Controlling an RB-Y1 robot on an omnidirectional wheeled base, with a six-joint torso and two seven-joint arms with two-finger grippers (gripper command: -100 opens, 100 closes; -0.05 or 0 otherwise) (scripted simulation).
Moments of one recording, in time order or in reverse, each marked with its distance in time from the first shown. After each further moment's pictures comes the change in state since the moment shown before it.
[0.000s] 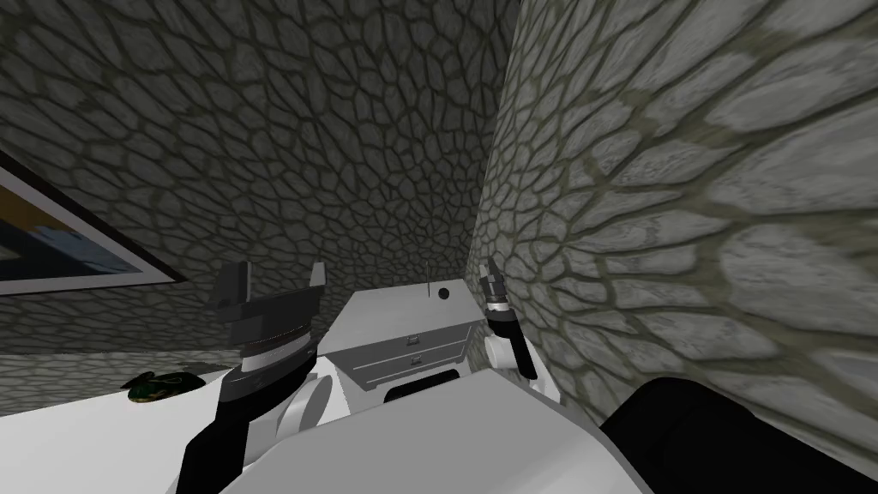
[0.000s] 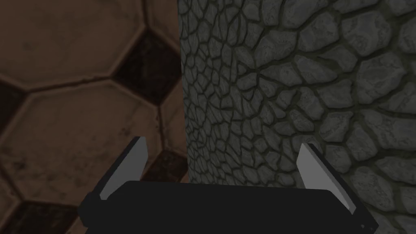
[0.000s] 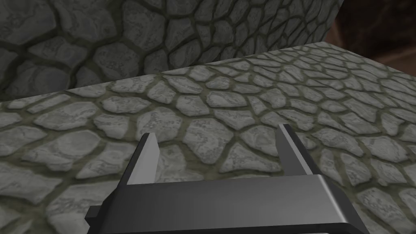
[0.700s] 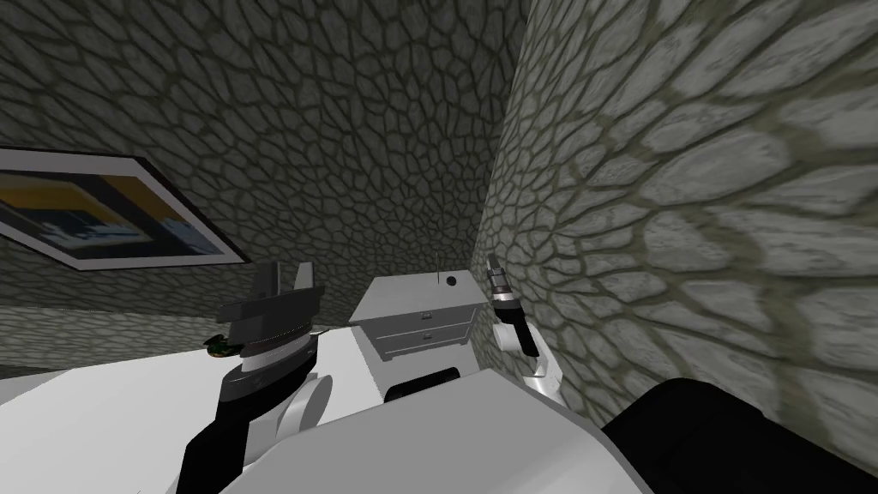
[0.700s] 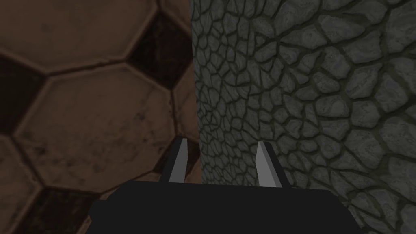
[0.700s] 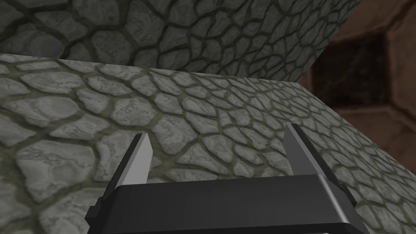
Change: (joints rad) left arm 0.000 0.000 0.000 0.000 0.000 0.000 0.000; right arm -0.115 -0.090 -0.146 0.083 0.036 0.070 0.130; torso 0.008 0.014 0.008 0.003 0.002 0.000
